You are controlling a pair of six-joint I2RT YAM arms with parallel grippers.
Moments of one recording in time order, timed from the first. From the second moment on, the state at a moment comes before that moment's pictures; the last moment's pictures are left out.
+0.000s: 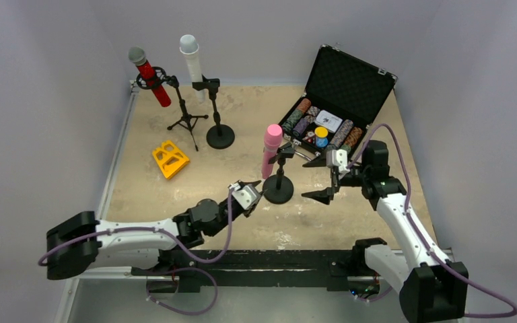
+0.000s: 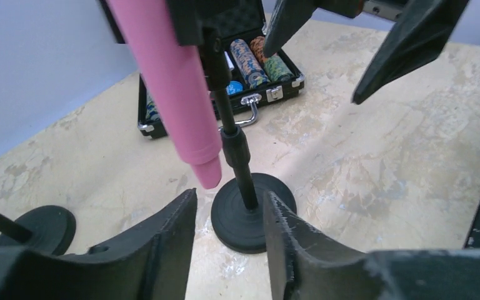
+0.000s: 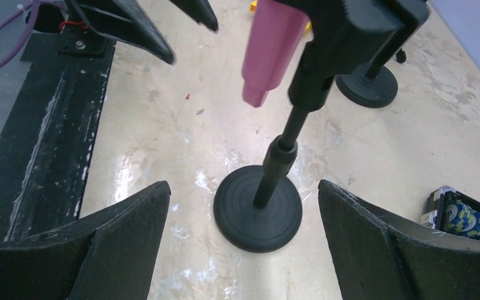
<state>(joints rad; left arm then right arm) -1.20 1.03 0.33 0.73 -0.37 0.19 0.12 0.95 0.63 -0.25 -1.29 -0.70</state>
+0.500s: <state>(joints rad) -1.18 0.32 0.40 -0.07 -0.44 0.13 0.28 1.26 0.66 0.46 -1.21 -0.09</state>
